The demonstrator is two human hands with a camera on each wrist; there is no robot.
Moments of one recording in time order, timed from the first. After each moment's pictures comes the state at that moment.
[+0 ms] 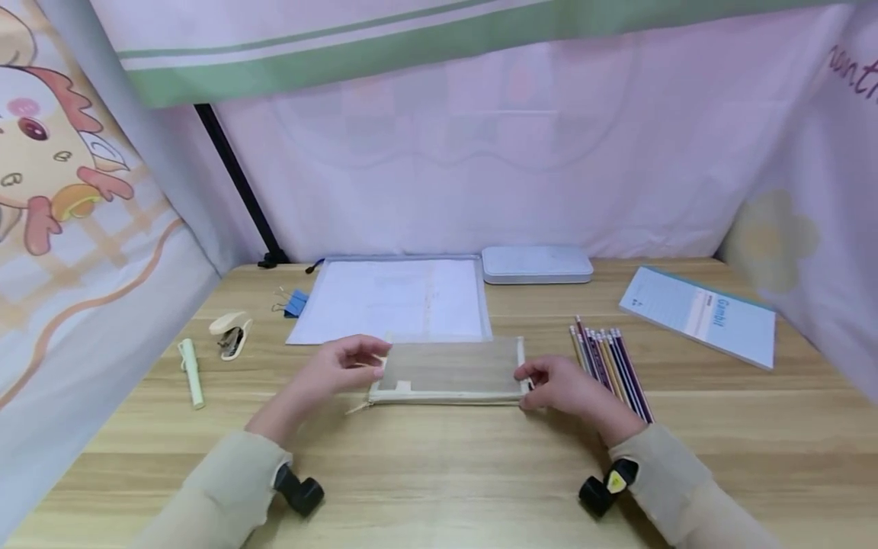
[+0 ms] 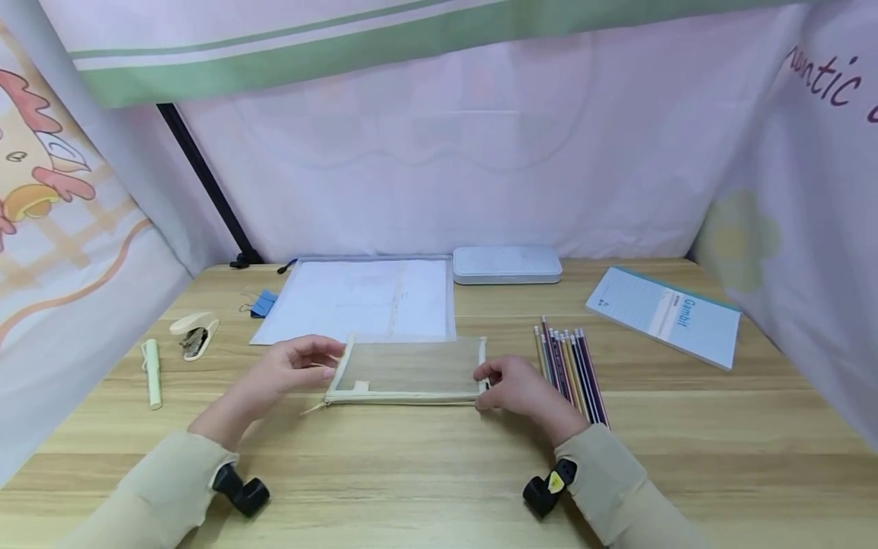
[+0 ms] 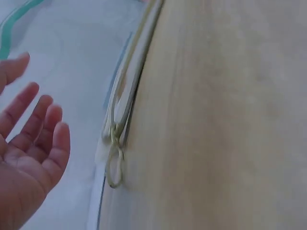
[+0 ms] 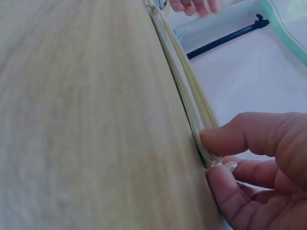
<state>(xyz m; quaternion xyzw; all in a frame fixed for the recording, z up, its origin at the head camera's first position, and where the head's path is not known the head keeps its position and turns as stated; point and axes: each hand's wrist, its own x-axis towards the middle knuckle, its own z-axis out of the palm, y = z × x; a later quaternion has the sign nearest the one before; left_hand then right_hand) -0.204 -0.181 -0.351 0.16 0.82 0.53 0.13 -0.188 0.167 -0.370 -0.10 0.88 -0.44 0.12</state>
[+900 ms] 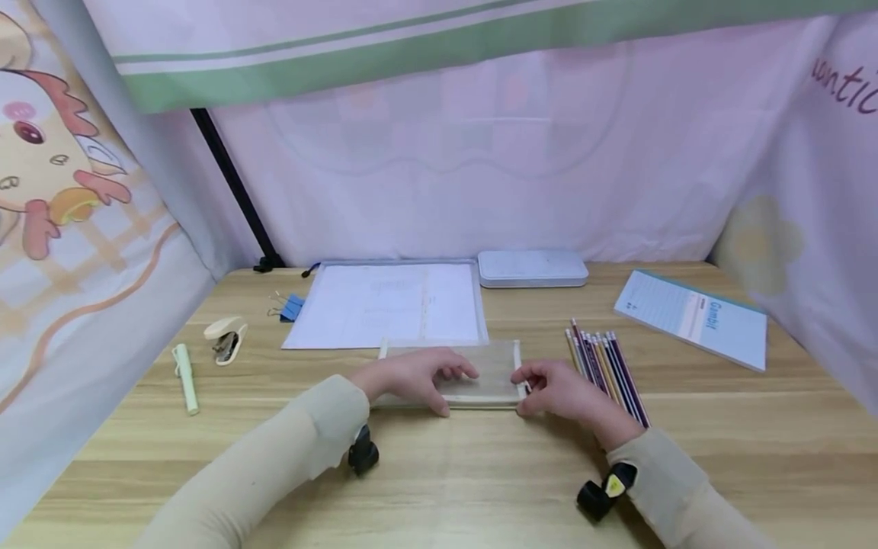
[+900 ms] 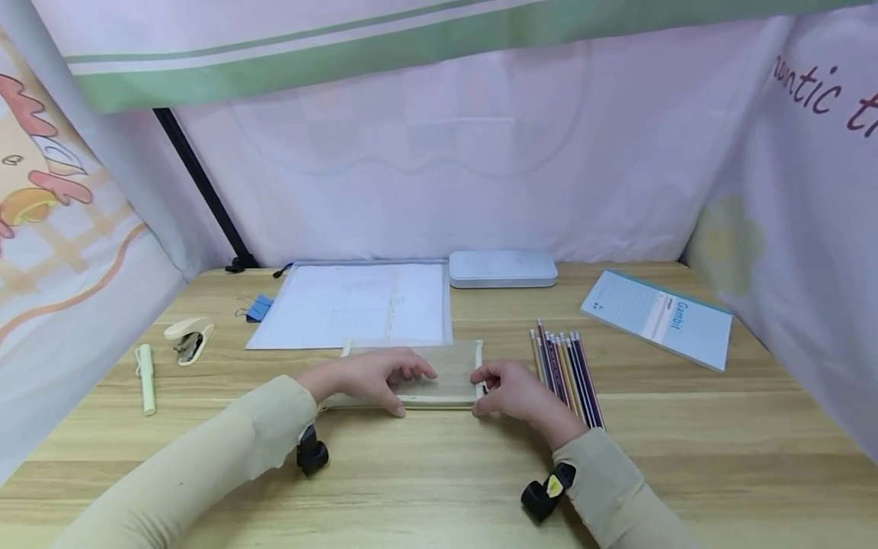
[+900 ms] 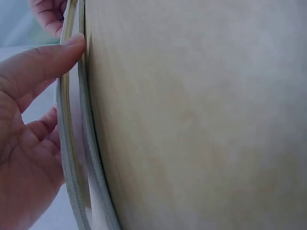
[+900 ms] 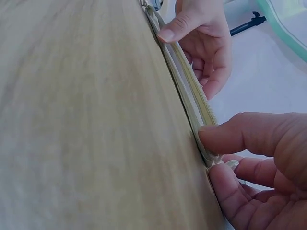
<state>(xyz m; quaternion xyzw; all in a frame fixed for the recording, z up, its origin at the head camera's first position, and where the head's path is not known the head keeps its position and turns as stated) -0.237 -0.083 -0.356 0.36 0.86 0.25 0.25 -0.185 0.168 -0.375 -0.09 0.87 -0.46 0.12</state>
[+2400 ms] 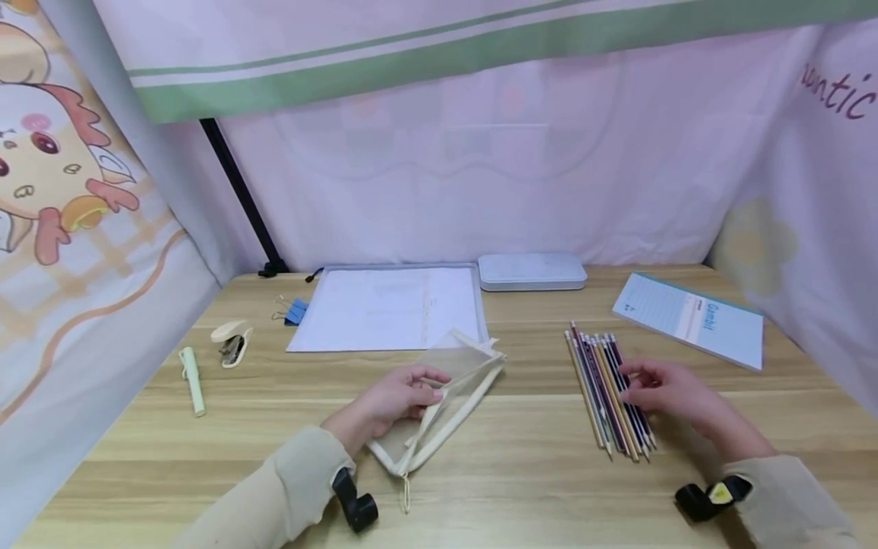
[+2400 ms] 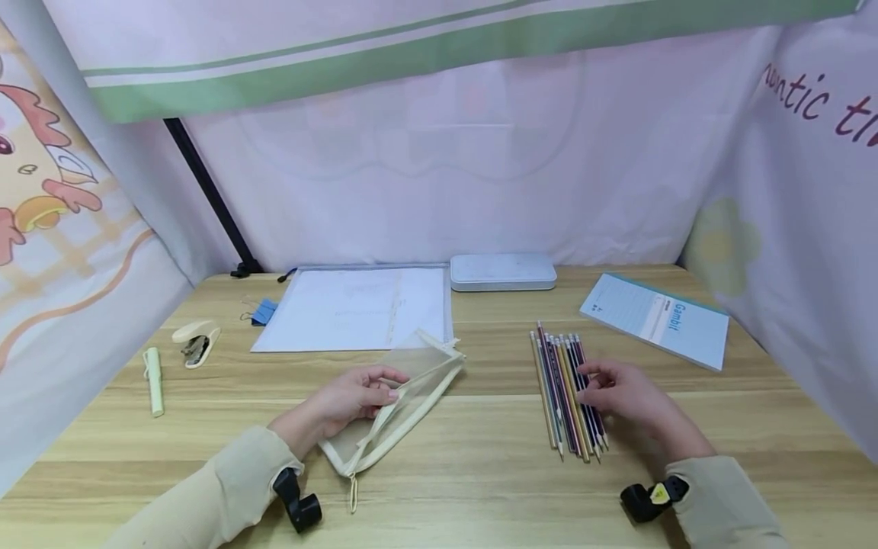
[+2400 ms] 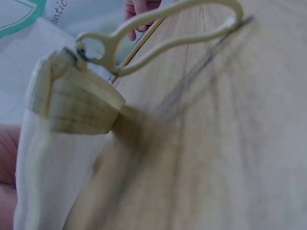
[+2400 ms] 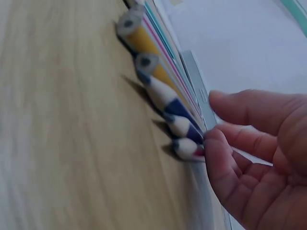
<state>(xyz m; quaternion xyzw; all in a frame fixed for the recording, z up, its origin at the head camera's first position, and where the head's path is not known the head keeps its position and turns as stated) -0.199 -0.104 -0.386 0.08 0.73 0.62 0.26 -0.157 0.300 -0.365 -0.05 0.90 -0.42 0.10</state>
